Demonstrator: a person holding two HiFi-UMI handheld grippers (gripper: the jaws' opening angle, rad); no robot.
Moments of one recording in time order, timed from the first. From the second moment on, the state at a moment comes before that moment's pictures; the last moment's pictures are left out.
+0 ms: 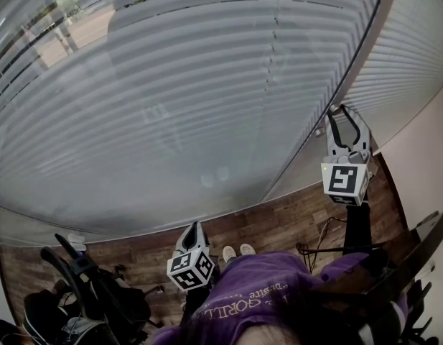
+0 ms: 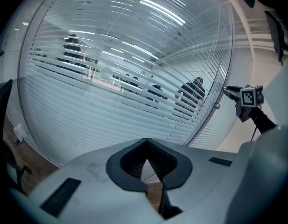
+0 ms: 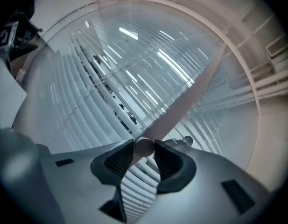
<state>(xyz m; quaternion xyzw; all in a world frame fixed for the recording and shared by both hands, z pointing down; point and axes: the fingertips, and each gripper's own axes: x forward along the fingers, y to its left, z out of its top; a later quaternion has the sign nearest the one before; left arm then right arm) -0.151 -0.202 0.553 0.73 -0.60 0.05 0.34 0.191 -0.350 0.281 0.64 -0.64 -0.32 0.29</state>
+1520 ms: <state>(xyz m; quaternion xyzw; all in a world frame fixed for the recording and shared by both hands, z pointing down) -0.153 -0.201 0.553 0.72 -0.60 0.04 0.34 0.193 -0.349 0.275 0.65 -0.67 -0.28 0.24</state>
